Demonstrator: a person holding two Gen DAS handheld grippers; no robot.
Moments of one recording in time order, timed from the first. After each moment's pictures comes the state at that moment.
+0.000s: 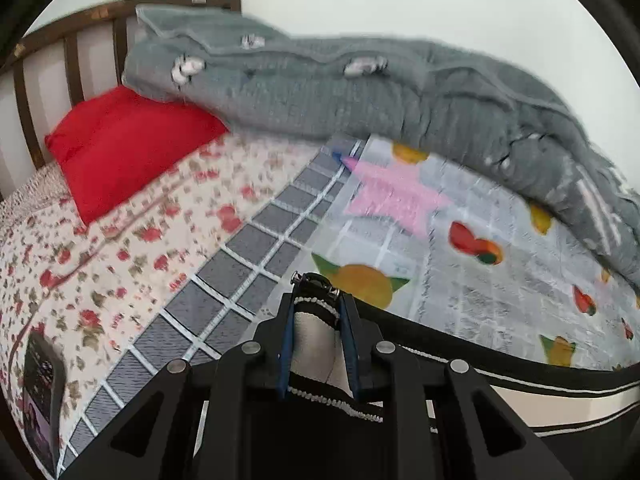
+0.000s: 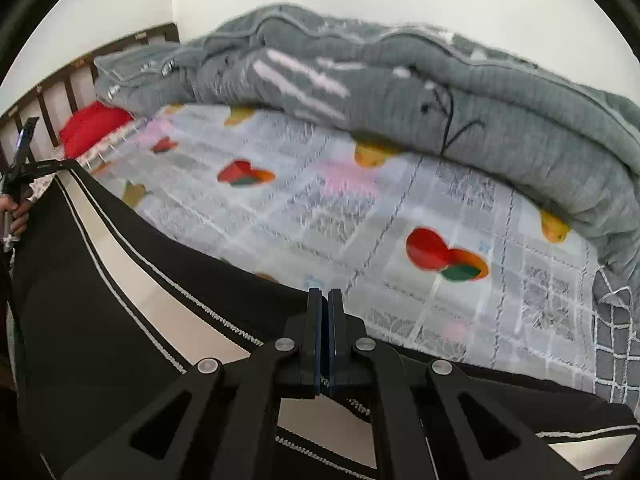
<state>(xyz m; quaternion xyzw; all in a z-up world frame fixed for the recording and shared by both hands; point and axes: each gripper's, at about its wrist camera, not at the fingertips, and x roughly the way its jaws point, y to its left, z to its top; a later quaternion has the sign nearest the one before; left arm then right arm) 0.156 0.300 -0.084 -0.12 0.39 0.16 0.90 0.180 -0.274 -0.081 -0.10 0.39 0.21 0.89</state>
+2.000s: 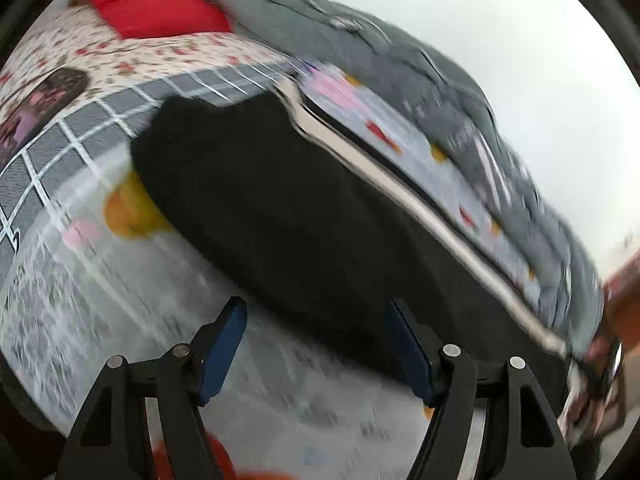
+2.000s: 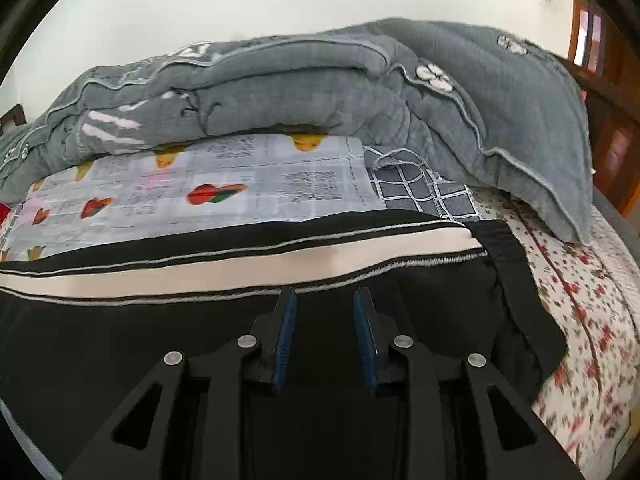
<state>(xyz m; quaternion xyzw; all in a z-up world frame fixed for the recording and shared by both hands) -0.048 0.268 -0.128 -0.32 0.37 0.03 0.87 0.055 -0.399 -0.034 -0.01 0.39 -0.10 0.92</state>
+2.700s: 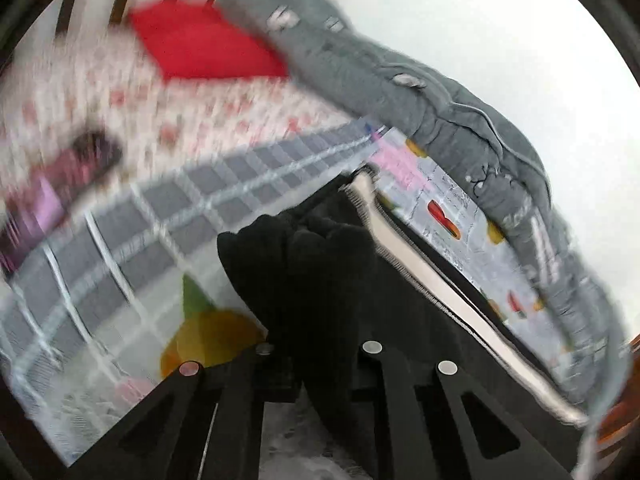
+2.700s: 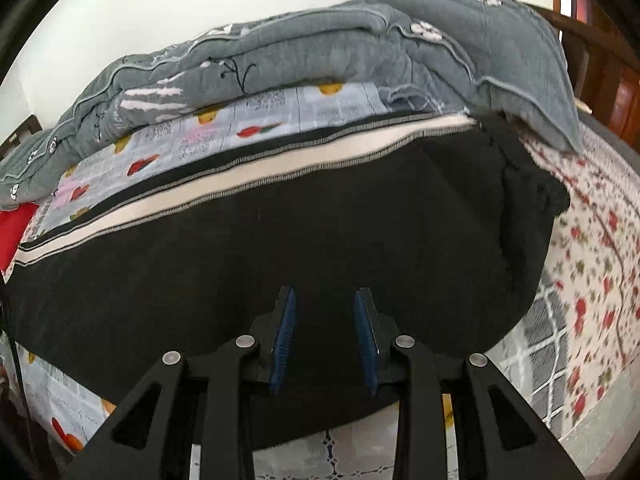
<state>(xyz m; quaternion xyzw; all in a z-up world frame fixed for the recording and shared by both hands) 0.001 0.309 -0.093 -0.28 0.34 0.14 0.89 -0.043 -0.368 -0.077 0.08 0.42 -0.07 0.90</state>
